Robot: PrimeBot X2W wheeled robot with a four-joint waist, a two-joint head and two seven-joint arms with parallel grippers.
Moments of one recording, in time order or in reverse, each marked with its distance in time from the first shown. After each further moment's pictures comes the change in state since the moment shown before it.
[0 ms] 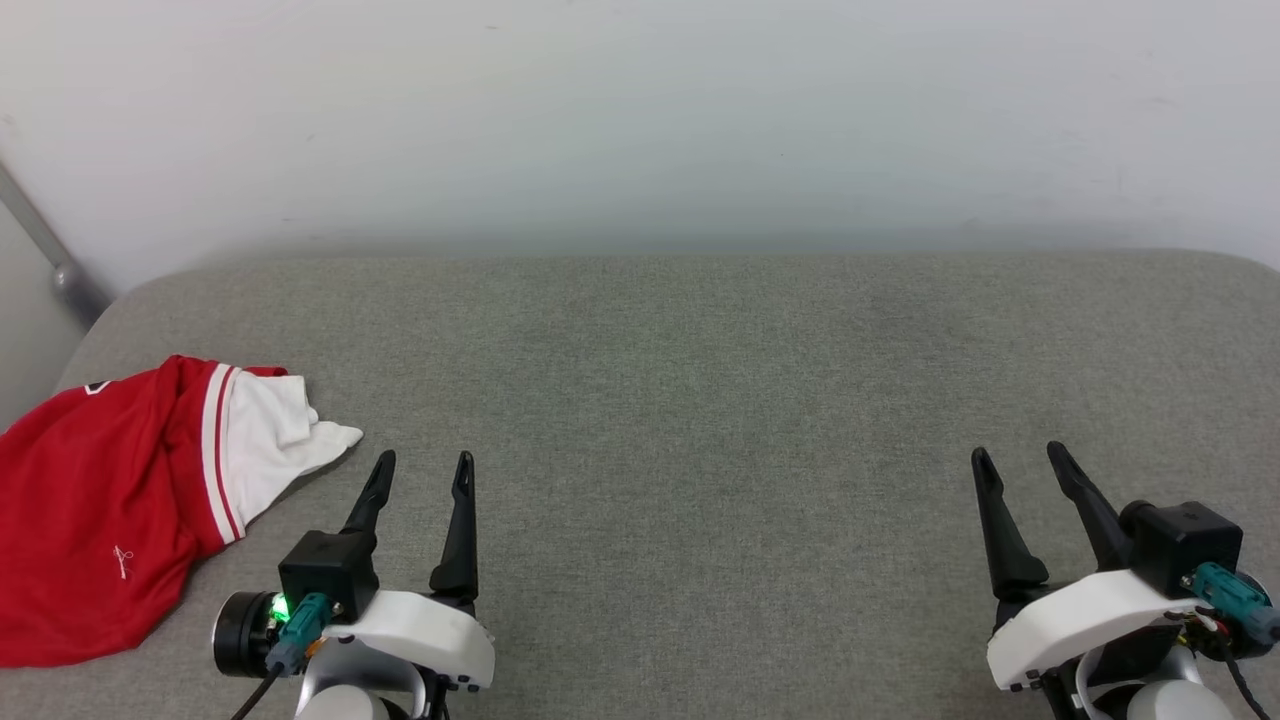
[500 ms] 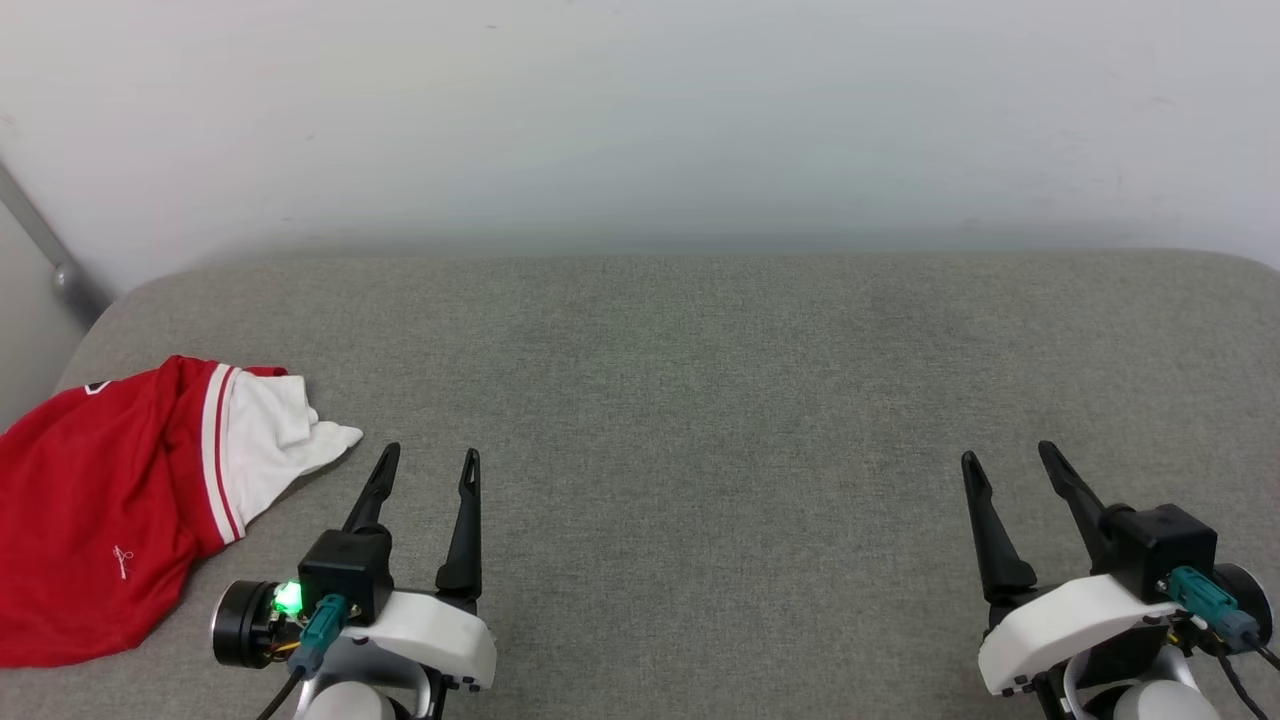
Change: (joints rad) left arm -0.009 -0.001 0.000 0.010 0.092 0.008 -0.027; right arm -0.002 0.003 0.009 0.010 -0.087 0.000 -0.025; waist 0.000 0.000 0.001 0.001
